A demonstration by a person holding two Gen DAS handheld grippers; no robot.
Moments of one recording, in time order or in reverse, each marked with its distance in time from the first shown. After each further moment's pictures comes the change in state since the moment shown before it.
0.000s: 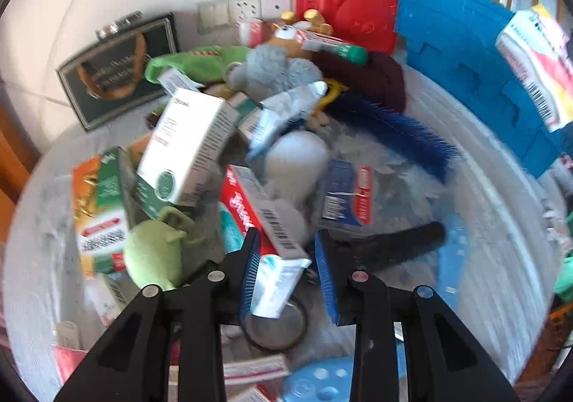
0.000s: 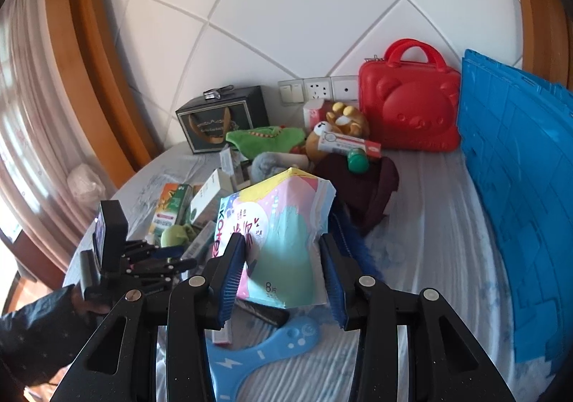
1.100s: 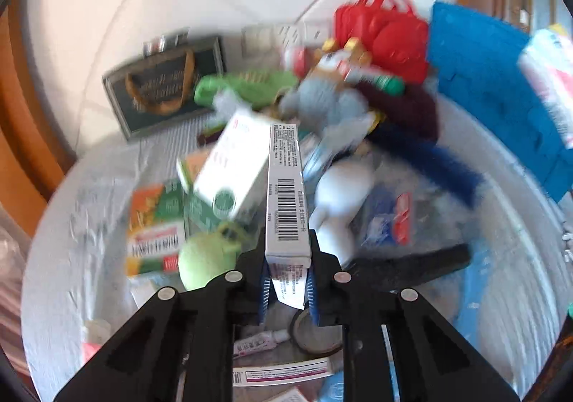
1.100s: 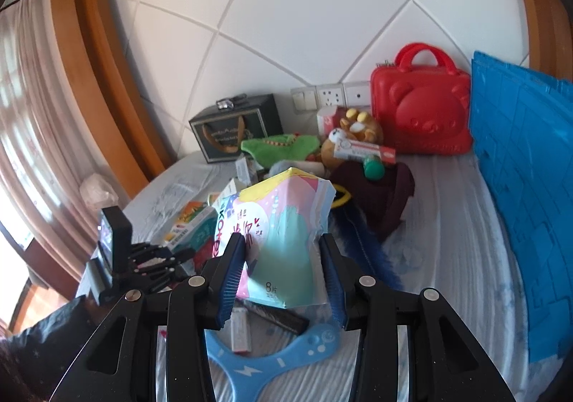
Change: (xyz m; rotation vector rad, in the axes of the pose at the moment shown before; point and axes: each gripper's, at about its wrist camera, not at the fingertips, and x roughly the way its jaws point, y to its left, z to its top) left arm -0.035 0.021 0.008 -0.037 -0.112 0.093; right arm -0.009 0.016 0.008 0.010 -0.043 0.049
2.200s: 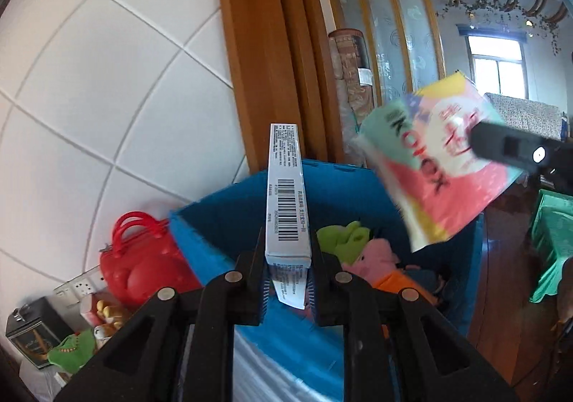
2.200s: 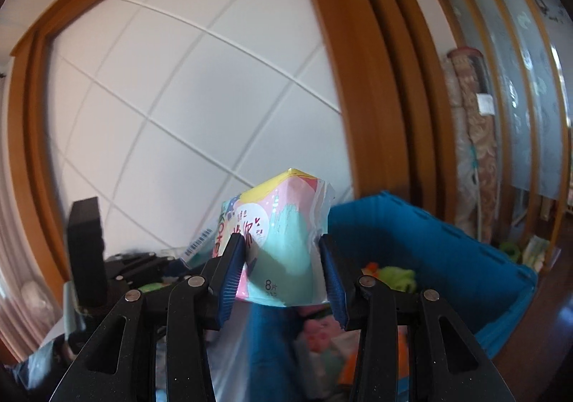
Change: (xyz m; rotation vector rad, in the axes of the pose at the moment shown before) left arm -0.118 -0.484 0.283 0.327 -0.424 -0.353; right arm -0.298 -0.263 0.071 0.129 -0.489 -0.341
